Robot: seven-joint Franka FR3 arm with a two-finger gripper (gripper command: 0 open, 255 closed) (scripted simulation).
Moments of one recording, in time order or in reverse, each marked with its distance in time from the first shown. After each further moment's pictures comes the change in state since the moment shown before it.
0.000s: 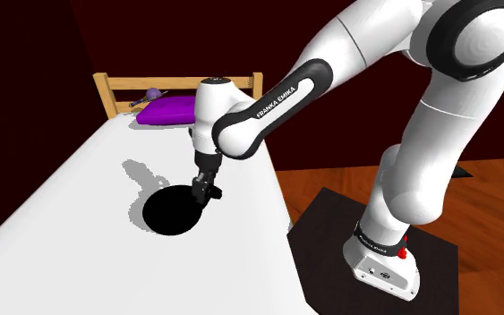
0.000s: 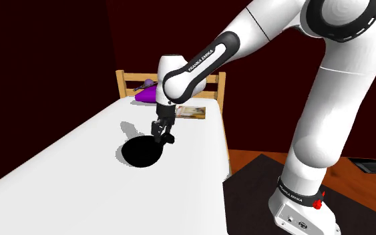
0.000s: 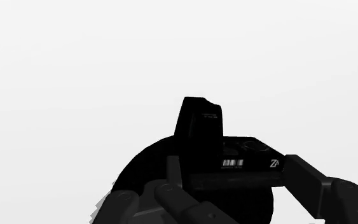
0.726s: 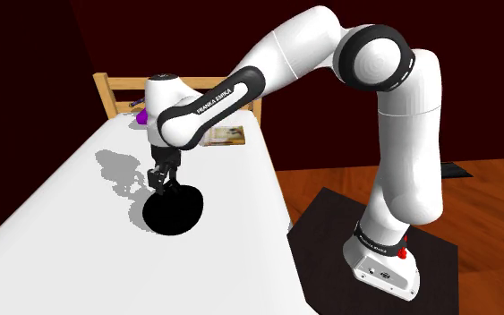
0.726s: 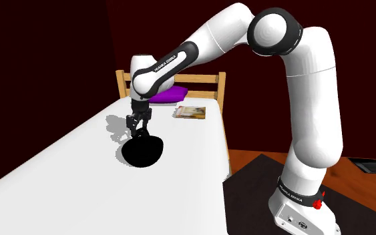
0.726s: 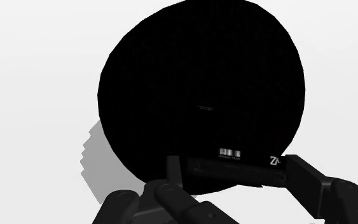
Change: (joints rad) arm 0.012 0.393 -0.022 0.507 -0.121 -0.122 0.058
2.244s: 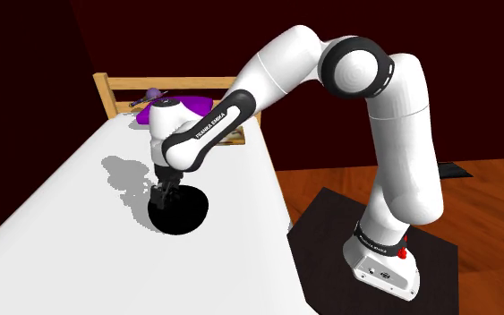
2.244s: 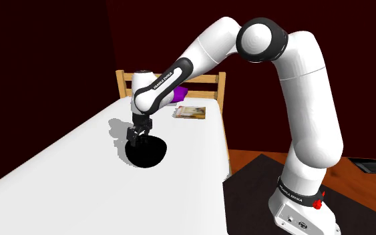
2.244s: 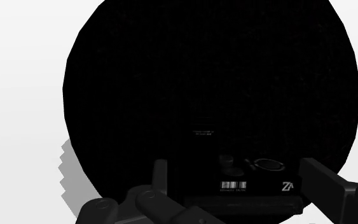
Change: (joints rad) arm 0.013 0.100 -0.013 -0.026 -0.026 0.127 0.014
